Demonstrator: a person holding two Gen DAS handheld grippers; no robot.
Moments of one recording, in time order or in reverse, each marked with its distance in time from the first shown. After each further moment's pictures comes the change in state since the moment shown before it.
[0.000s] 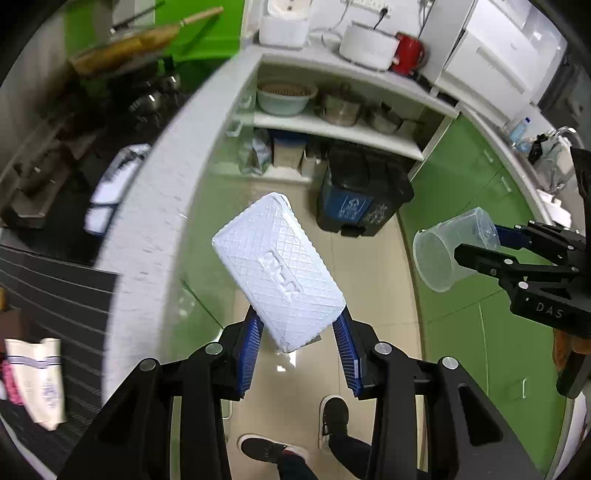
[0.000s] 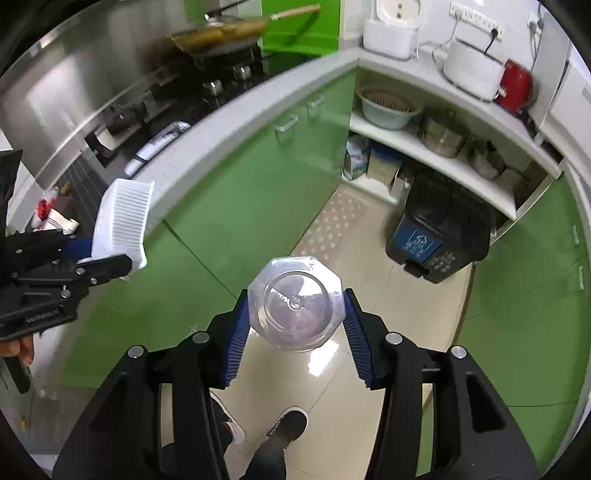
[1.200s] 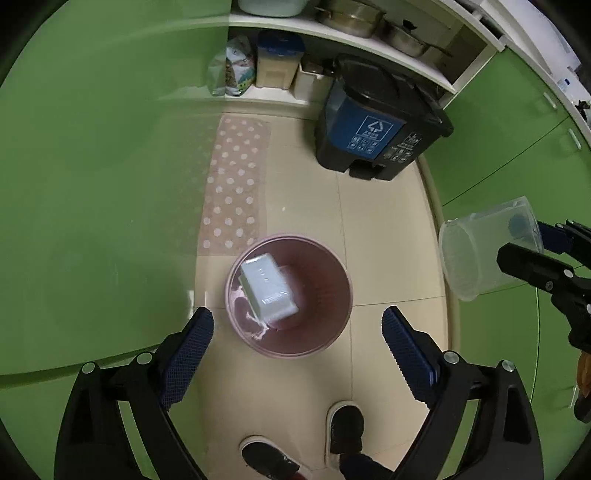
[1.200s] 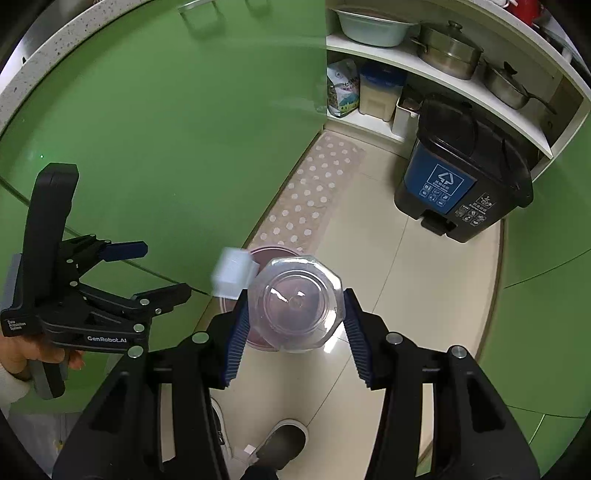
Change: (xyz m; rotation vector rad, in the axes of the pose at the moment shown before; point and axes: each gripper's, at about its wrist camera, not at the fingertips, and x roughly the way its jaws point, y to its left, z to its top) left arm 0.319 0.040 -0.022 0.014 0.201 -0.061; right arm 0.272 -0.078 -0.051 0.101 0.123 0.014
